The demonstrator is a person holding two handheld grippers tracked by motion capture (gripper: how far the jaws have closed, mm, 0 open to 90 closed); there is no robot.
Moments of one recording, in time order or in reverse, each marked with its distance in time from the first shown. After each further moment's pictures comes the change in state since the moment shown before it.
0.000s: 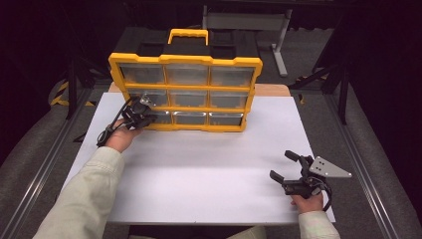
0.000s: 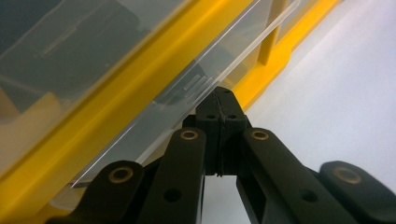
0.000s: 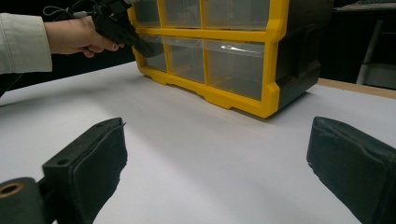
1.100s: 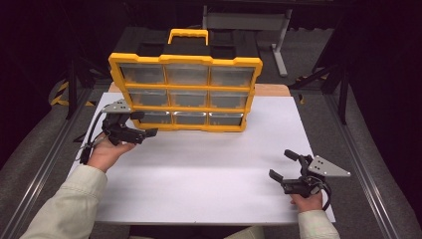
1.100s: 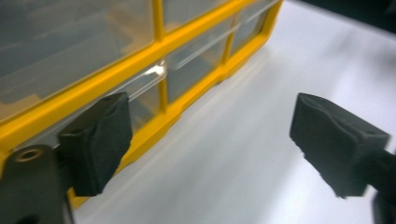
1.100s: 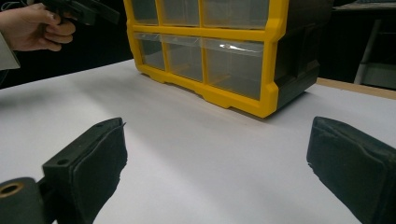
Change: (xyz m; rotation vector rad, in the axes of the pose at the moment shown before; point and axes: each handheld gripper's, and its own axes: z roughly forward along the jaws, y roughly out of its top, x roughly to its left) left arm -0.025 -0.039 -0.077 -0.415 -0.259 -0.110; right arm 0.000 0.001 0.002 0.008 -0.007 -0.010
